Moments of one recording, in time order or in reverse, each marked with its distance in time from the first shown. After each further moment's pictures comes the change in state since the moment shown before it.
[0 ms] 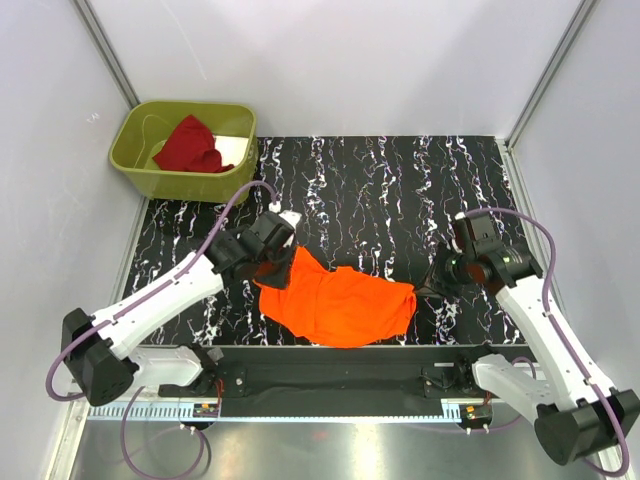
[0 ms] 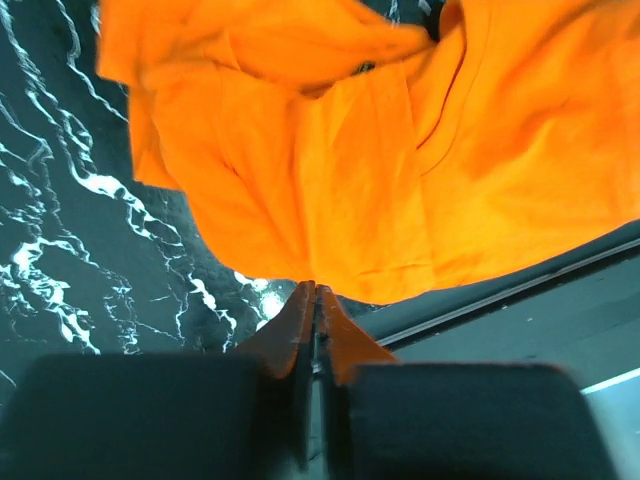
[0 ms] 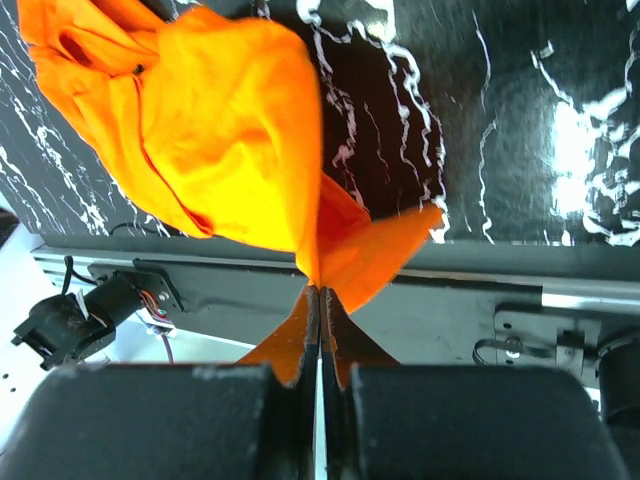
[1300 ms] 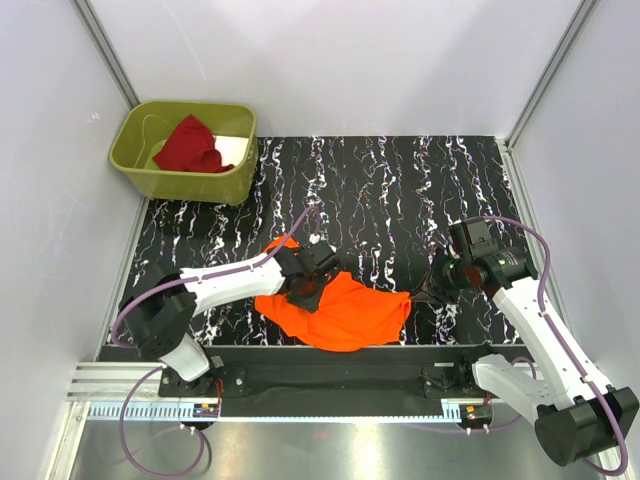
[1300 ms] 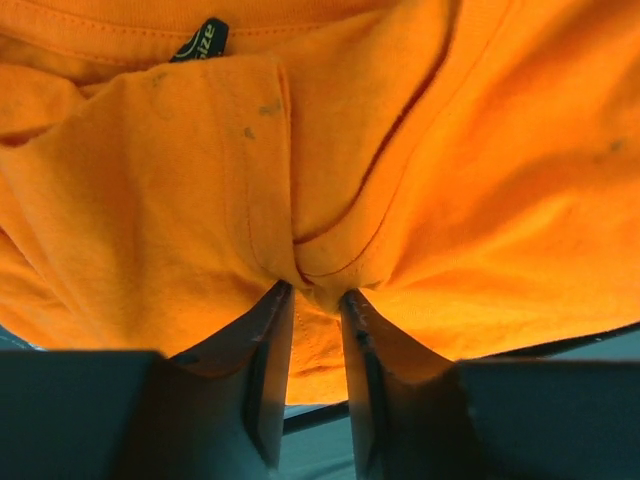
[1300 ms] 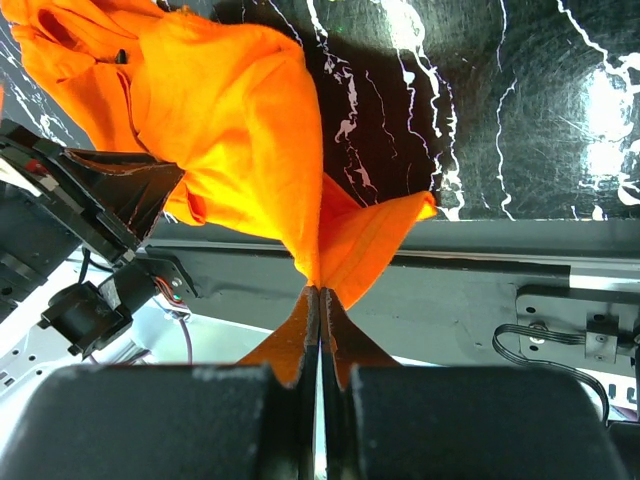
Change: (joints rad) left arm -0.156 0.365 -0.105 0.238 0.024 -0.147; right arm 0.000 -0.032 -0.077 0.011 -0.053 0.060
